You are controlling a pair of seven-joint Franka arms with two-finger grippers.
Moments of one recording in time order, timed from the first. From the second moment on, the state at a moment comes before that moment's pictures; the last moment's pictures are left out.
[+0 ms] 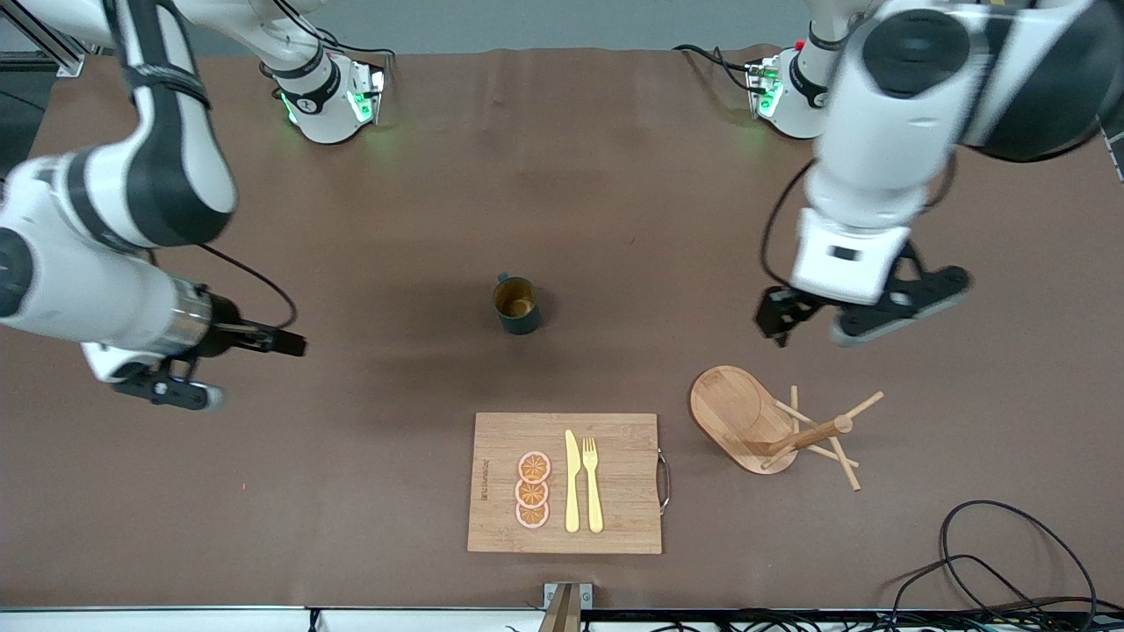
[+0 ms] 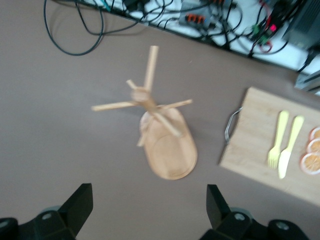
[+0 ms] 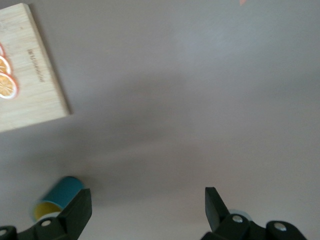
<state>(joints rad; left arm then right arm) -0.16 0.28 -0.26 -1.33 0.25 1.72 -0.75 0.26 0.41 -0.09 -1.44 0.19 1.72 0.42</state>
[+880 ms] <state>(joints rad) -0.04 0.03 -0.07 -1.45 0.01 1.46 -0.14 0.67 0.67 -0.09 -1.44 0.22 2.07 1.16</state>
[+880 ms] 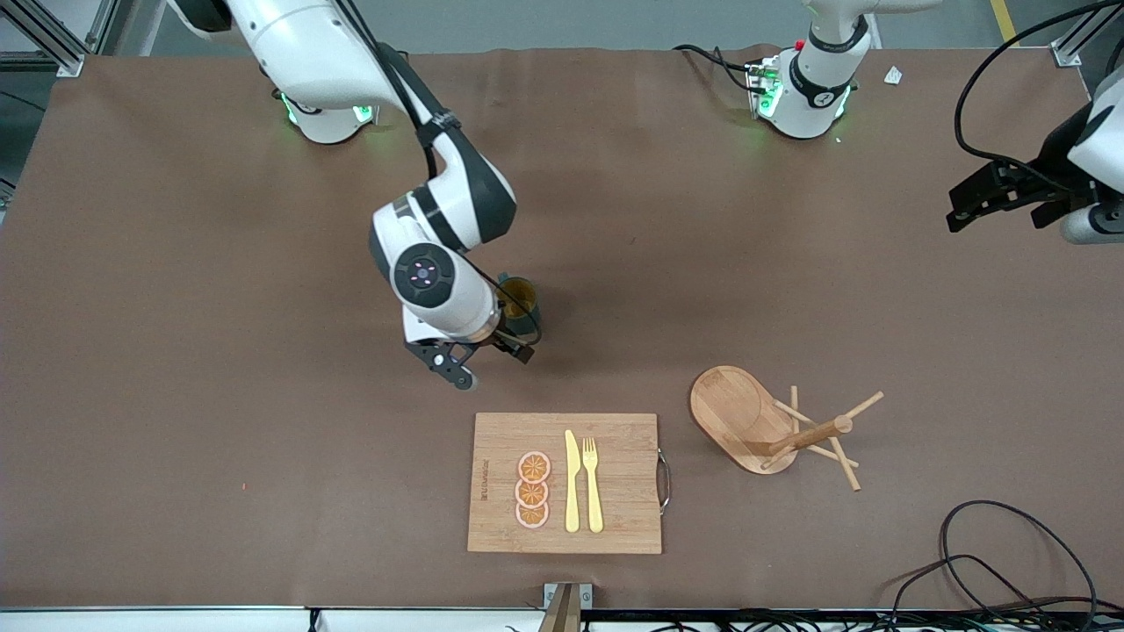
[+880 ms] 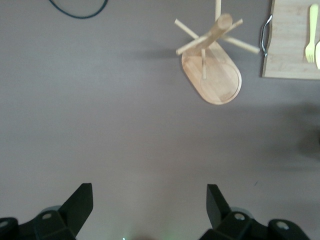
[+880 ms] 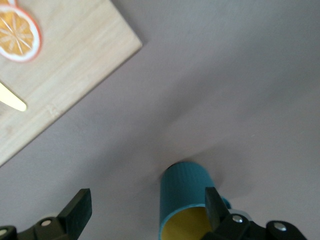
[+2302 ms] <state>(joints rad) -0.04 -0.07 -0.13 -1.63 0.01 1.59 -0.14 0.77 0.69 -0.10 -1.54 0.25 2.16 1.19</state>
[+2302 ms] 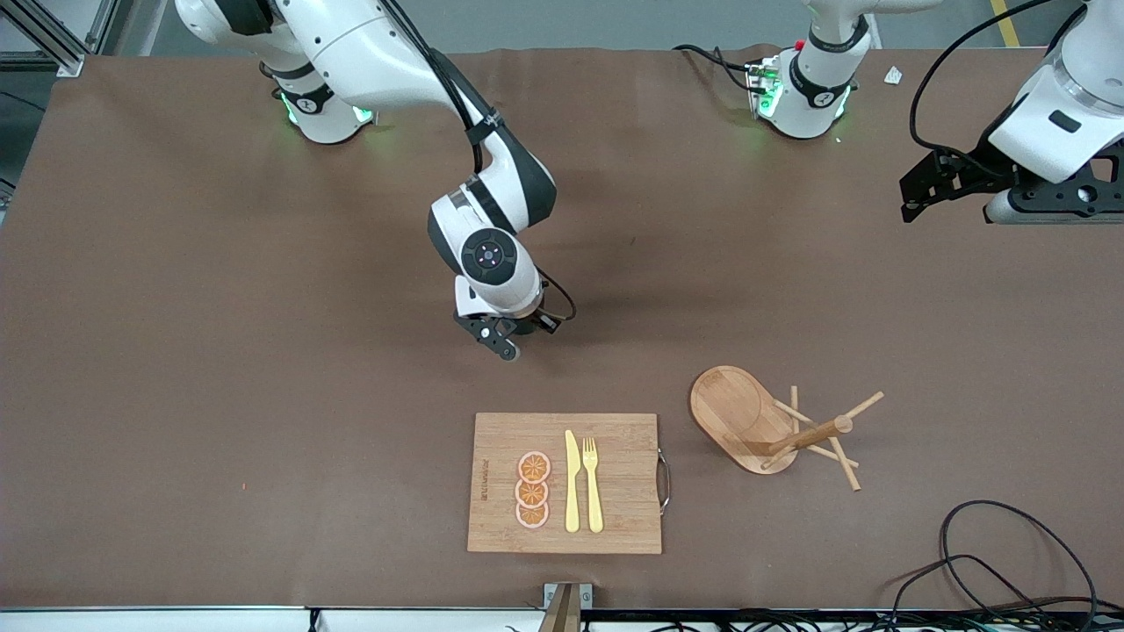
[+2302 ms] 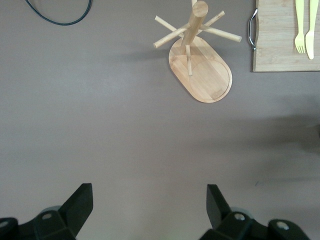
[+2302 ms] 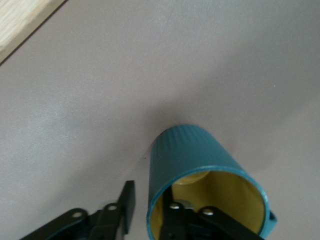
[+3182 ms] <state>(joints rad) -0.04 -0.07 -0.13 -1.63 0.01 1.60 -0.14 0.42 0.58 -0.34 -1.50 0.12 1.96 0.33</state>
